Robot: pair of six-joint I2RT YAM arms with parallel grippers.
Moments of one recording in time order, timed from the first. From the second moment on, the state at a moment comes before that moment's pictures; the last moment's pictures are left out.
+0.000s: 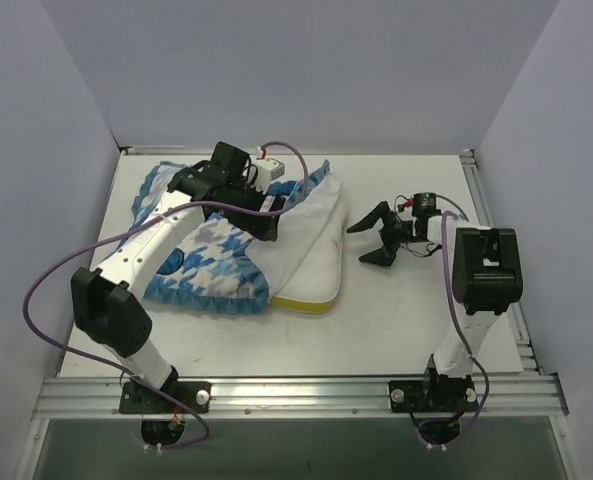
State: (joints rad) left arm -0.48 1.74 1.69 -0.90 0.29 0.05; right arm 0.01 1.94 1.06 -0.18 -0.86 0.92
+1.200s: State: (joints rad) left arm -0.77 2.10 1.98 -0.82 1.09 -0.12; right arm 0.38 2.06 0.94 0.81 -0.93 1.69
